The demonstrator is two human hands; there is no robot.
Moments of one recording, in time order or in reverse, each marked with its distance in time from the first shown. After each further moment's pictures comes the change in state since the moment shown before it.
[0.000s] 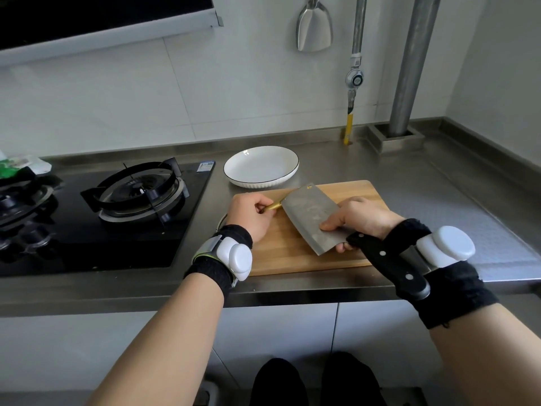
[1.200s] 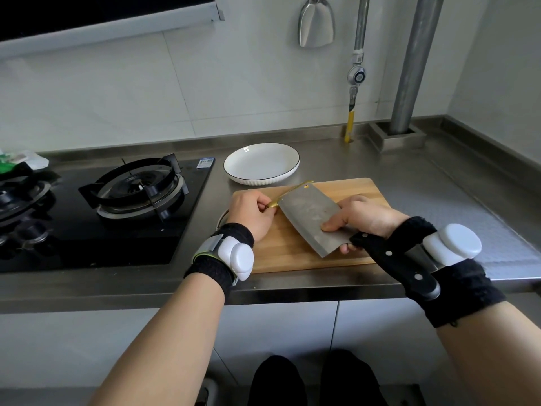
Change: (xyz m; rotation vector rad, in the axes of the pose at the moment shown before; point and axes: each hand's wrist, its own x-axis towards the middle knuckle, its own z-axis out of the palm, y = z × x) left_hand 0.002 -0.002 0.001 0.080 -0.006 -0.014; right_hand -0.001 0.003 -0.002 -0.035 -0.082 0.004
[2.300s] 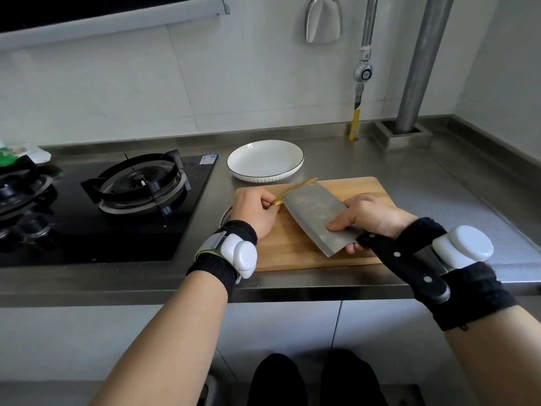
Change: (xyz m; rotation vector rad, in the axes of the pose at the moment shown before) left_hand 0.000 0.001 -0.001 -0.025 -0.018 -0.037; right_hand 0.006 0.004 -0.001 0.002 0.014 -0.018
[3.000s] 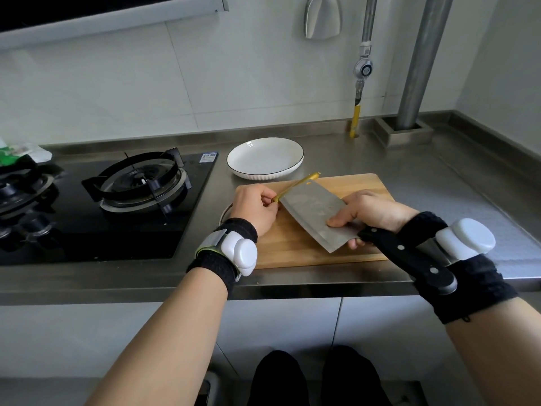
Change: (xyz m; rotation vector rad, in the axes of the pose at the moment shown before) left_hand -0.004 0.005 -0.003 0.009 0.028 0.057; right_hand -0.001 -0.002 -0.004 0.030 -0.059 0.022
